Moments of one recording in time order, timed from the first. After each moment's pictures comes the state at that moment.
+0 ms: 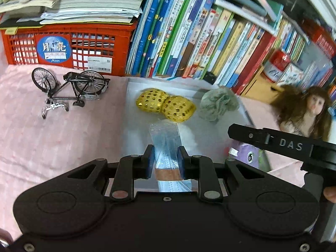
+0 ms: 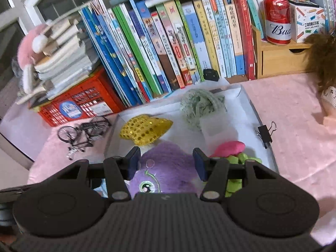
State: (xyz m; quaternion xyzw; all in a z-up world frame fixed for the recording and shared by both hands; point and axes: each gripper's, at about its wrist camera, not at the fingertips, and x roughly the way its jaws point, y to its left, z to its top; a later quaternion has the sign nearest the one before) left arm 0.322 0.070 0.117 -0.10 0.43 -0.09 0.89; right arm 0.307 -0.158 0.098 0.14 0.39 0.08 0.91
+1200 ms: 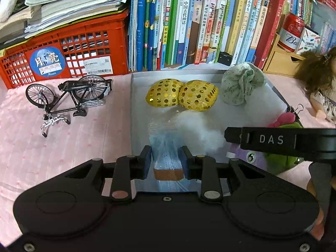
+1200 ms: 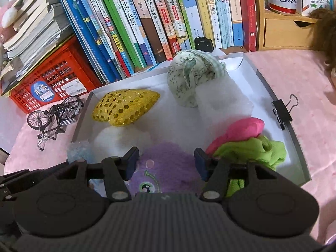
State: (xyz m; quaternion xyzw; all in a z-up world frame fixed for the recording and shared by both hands) left arm 0.346 0.049 0.074 0.01 0.43 -0.07 0.90; right arm 0.340 -0.139 0.040 0.13 0.43 0.05 0.89
